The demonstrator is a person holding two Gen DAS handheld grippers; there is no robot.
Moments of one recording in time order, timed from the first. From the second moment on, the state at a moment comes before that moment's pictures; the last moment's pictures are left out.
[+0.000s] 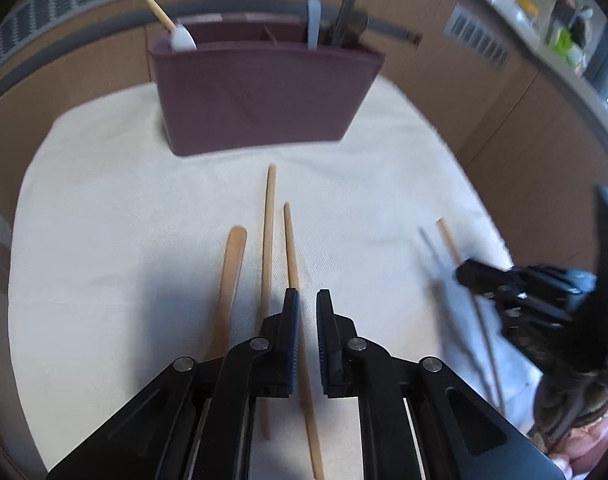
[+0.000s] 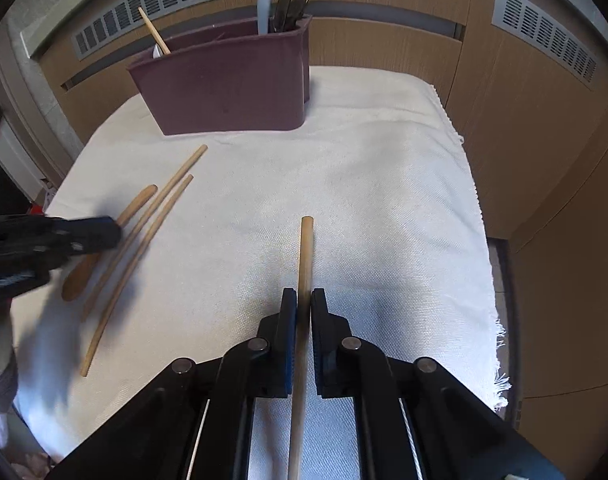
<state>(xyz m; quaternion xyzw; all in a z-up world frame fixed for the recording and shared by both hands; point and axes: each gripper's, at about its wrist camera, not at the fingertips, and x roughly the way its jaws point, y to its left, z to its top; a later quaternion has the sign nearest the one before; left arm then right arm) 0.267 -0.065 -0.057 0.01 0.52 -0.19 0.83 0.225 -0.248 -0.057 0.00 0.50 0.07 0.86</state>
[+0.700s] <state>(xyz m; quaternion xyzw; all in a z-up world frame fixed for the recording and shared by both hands) 0.276 -0.083 -0.054 -0.02 0.49 -0.18 0.86 0.205 -0.258 -0.027 0.03 0.43 0.11 0.90</state>
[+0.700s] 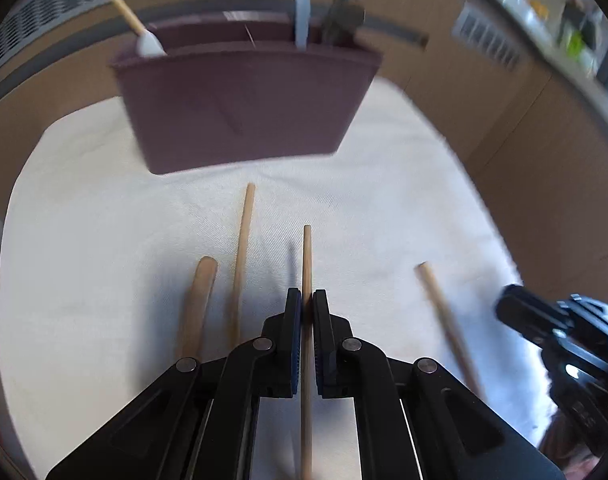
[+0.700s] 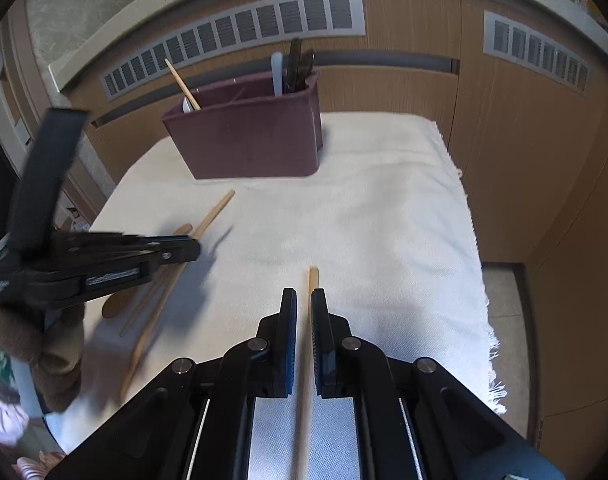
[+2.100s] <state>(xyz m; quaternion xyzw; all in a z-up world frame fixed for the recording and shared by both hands) 0.154 -0.021 0.054 -0.09 0.33 -0.20 0.92 0.156 -0.234 0.043 0.00 0.32 0.13 0.94</state>
